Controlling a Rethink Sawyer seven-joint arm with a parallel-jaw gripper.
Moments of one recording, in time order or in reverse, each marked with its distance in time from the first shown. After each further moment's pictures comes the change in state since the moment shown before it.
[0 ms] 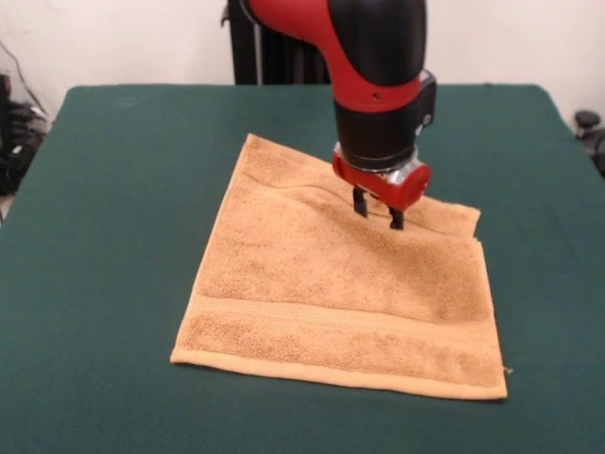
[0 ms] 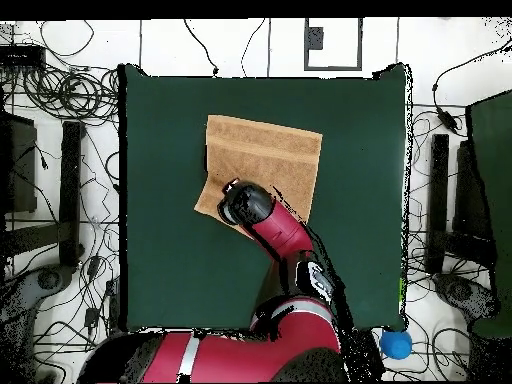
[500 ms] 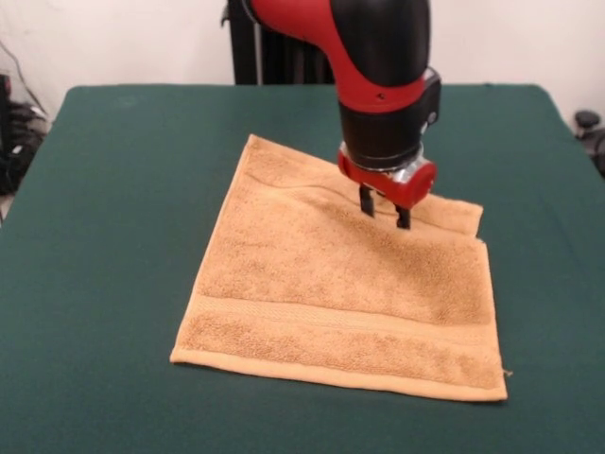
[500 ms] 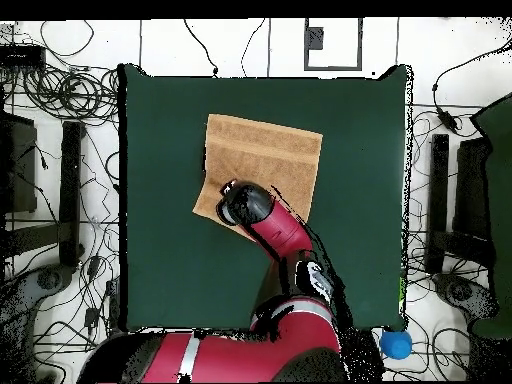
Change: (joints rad) arm -0.001 -0.002 0.003 0.000 0.000 0.033 0.000
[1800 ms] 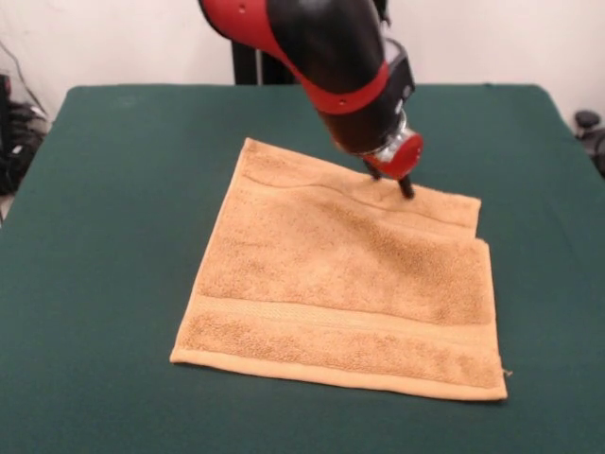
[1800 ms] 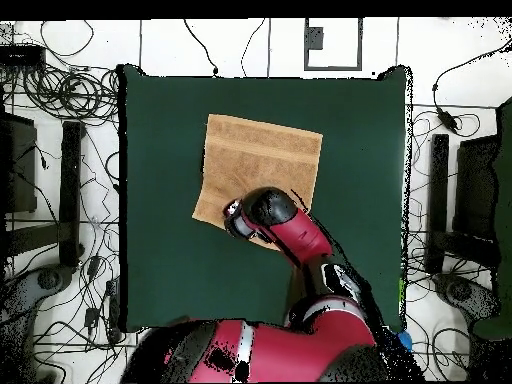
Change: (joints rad) arm -0.093 0.024 0.020 0.005 -0.094 0.264 0.000
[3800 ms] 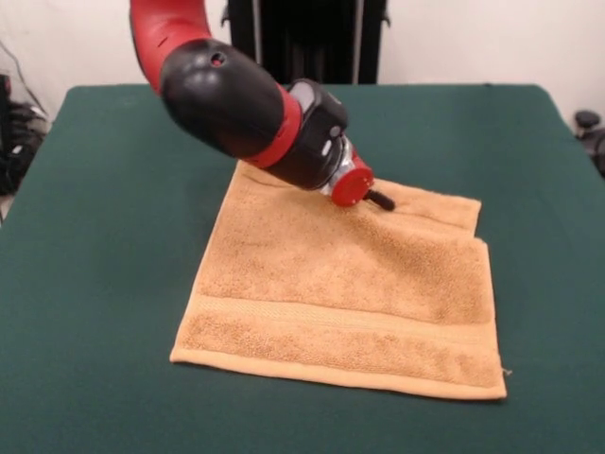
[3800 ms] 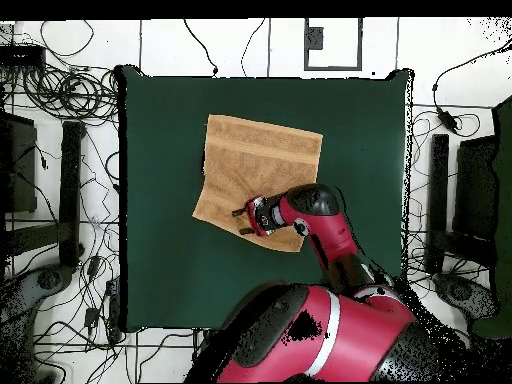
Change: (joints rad) arm -0.196 0.146 0.078 -0.097 0.149 0.314 0.010
